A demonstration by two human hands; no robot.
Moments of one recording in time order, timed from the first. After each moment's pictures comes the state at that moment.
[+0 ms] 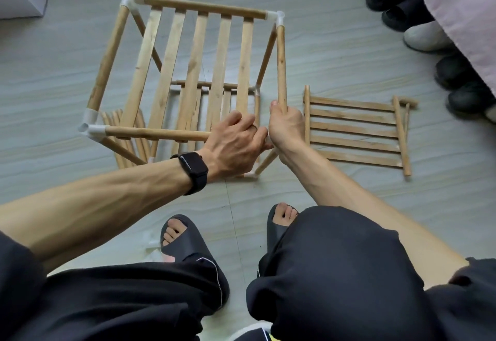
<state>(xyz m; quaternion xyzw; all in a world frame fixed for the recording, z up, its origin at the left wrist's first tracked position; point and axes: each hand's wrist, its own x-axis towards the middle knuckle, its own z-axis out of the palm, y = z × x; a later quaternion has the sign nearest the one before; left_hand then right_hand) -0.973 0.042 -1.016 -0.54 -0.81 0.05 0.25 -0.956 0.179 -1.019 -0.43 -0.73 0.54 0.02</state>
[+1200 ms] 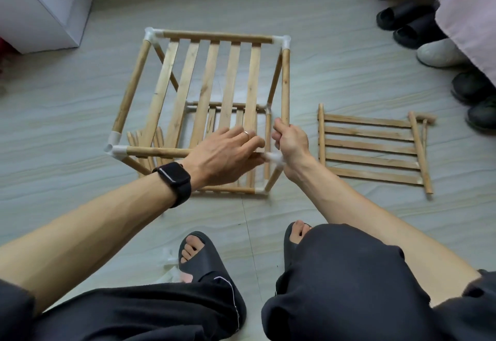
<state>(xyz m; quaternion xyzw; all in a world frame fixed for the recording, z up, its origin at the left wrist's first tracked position) -1.000 -0.005 -0.987 -0.55 -0.84 -0.03 0.03 -0.961 0.159 -1.001 -0.37 -0.58 0.72 0.01</state>
